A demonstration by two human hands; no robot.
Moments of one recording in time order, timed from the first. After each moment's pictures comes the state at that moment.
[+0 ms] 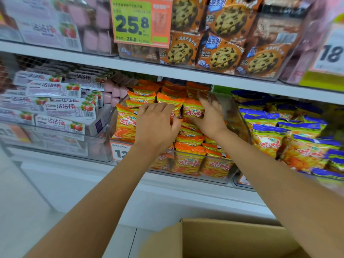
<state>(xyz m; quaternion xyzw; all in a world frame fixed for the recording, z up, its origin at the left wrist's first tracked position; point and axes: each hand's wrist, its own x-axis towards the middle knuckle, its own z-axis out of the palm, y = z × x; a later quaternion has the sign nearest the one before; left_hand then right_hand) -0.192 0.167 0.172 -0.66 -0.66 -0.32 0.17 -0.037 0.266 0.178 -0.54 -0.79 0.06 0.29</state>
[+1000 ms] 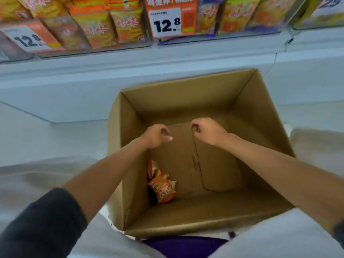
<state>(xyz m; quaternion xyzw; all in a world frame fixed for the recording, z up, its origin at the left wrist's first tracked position) 0.001 -0.018 -0.058 -0.61 -0.66 0.00 -0.44 0.219 0.005 -0.060 -0.53 -0.79 0.31 0.00</state>
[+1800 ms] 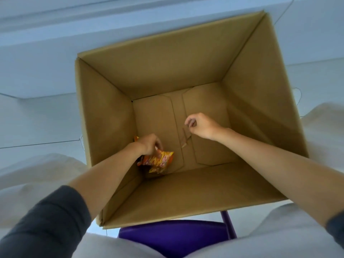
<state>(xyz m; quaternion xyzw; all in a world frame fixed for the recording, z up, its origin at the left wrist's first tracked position) 0.014 -0.078 -0.165 -0.59 -0.59 0.25 -0.49 0.246 -0.033 -0.149 -0.57 -0.64 0.52 -0.03</state>
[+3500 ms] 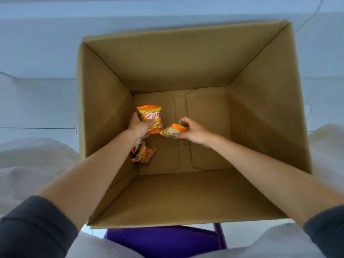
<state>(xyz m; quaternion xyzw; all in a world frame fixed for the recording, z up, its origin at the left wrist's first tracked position) 0.015 -0.055 -0.143 -0.16 -0.79 -0.20 -0.55 0.216 -0.042 -0.162 -0.54 -0.51 0.67 0.02</state>
